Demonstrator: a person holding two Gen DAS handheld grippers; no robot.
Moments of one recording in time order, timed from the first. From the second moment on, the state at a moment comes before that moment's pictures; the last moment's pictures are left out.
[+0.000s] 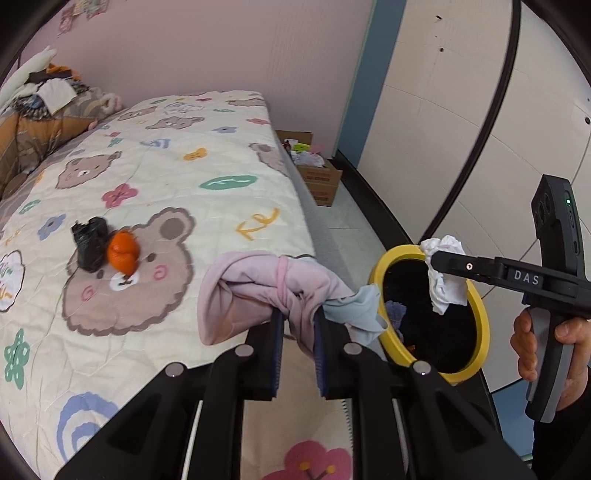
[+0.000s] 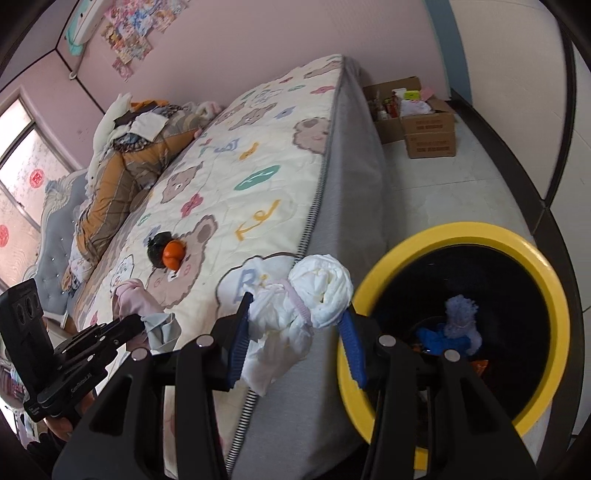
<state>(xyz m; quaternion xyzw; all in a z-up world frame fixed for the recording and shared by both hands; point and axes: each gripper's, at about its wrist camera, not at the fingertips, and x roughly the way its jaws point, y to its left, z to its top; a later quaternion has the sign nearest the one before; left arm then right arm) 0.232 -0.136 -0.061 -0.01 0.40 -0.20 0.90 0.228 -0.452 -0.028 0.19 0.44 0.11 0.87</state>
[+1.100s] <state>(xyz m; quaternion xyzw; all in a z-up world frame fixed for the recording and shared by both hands) 0.242 -0.288 -0.097 0.08 0.42 -0.31 0.85 0.214 -0.579 -0.066 0.19 0.43 0.00 0.88</state>
